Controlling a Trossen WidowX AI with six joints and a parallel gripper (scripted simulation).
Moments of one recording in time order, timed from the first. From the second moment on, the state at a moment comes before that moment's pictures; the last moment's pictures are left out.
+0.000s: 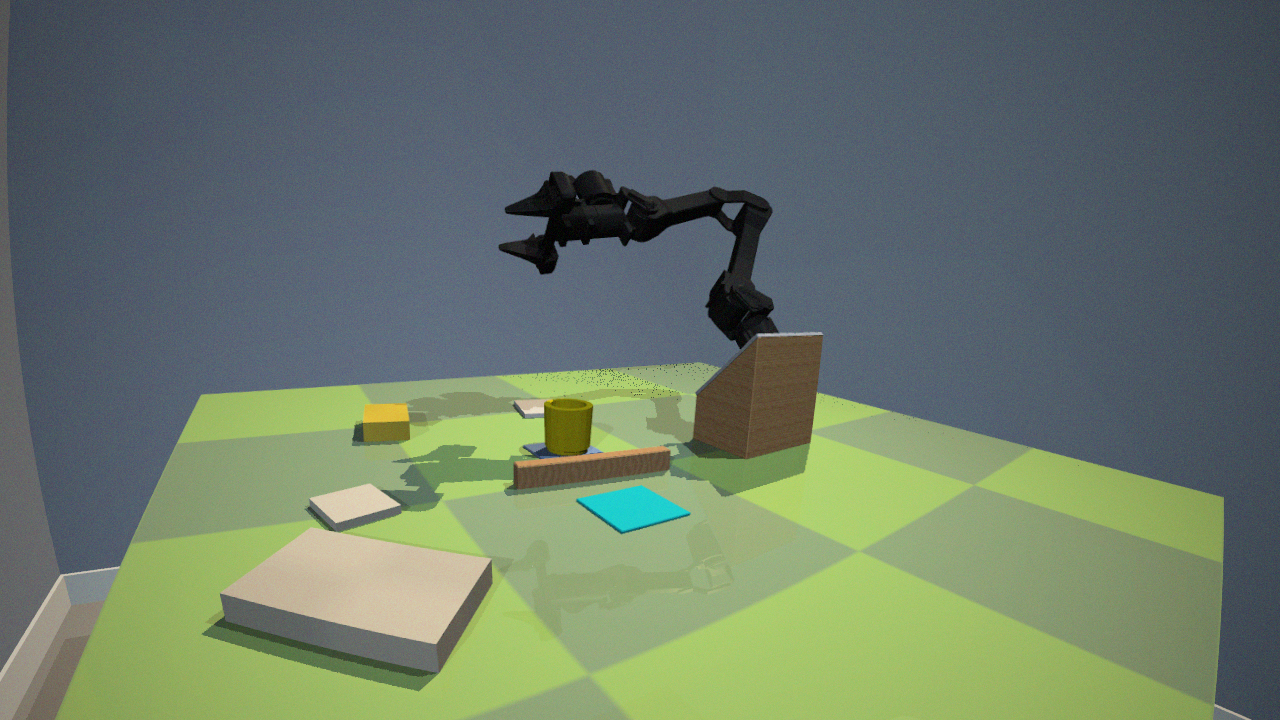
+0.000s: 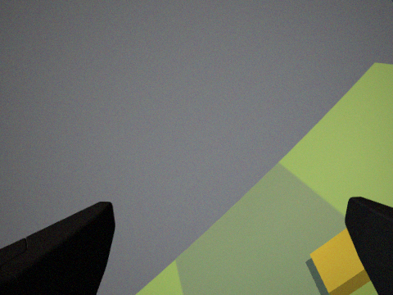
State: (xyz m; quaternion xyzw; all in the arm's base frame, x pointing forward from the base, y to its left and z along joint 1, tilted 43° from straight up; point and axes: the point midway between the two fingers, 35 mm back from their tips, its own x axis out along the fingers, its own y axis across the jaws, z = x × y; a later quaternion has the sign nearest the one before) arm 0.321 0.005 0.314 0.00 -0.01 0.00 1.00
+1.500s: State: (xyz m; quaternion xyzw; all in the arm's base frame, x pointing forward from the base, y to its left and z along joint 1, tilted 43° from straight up) arm 0.299 -0.021 0.044 -0.62 0.63 0.14 0.45
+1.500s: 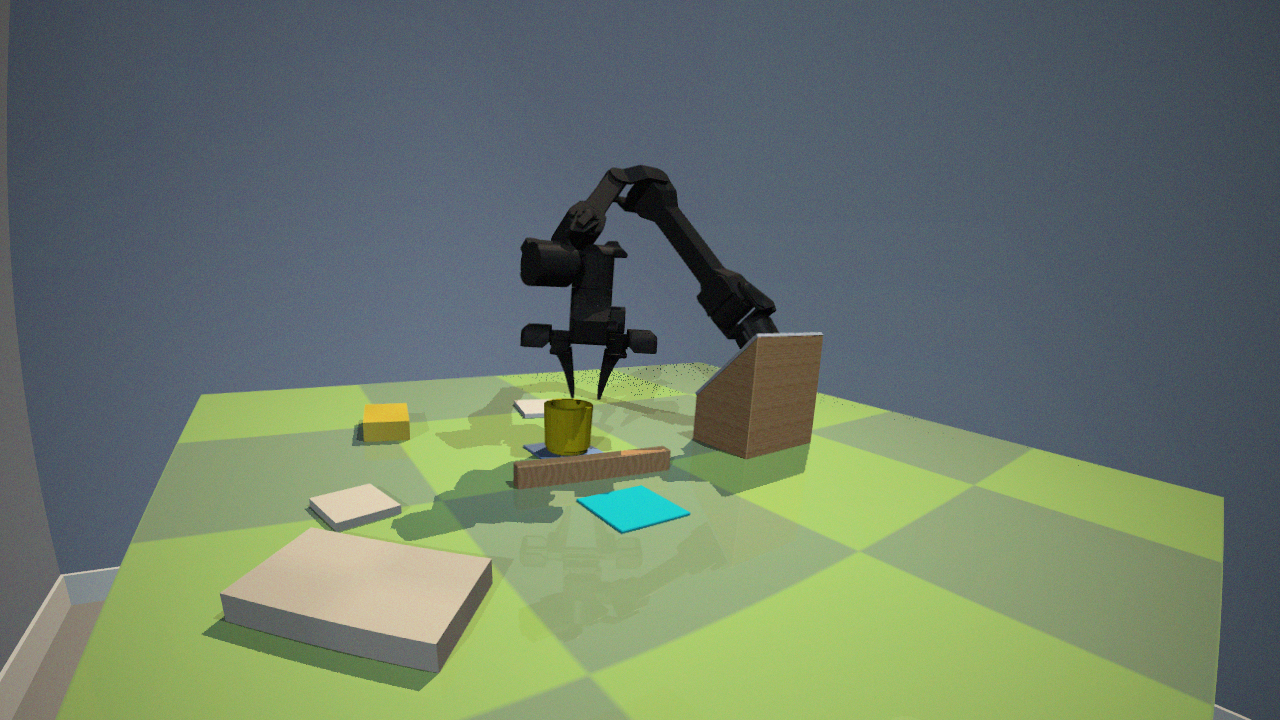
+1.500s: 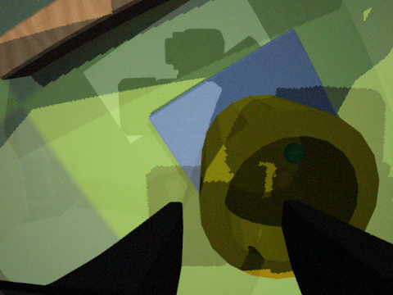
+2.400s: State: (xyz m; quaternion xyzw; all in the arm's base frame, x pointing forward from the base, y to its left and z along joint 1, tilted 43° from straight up) arm 0.303 -0.050 0.014 -0.62 0.63 0.14 0.45
